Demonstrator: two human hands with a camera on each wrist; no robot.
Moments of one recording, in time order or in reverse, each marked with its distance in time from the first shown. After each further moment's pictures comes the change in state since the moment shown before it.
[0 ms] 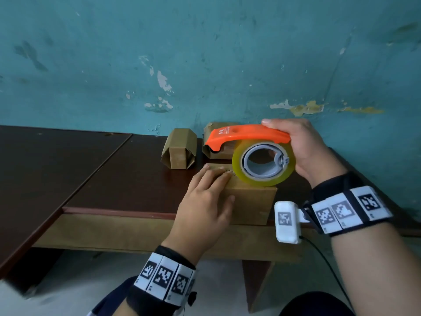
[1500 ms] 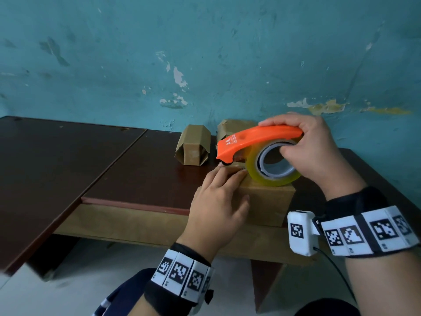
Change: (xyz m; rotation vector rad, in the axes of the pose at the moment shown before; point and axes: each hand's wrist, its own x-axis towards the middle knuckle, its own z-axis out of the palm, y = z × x) left_hand -0.001 0.003 -0.001 0.038 -0.032 -0.071; right_hand -0.022 -0.003 0.015 -0.527 -0.066 -0.365
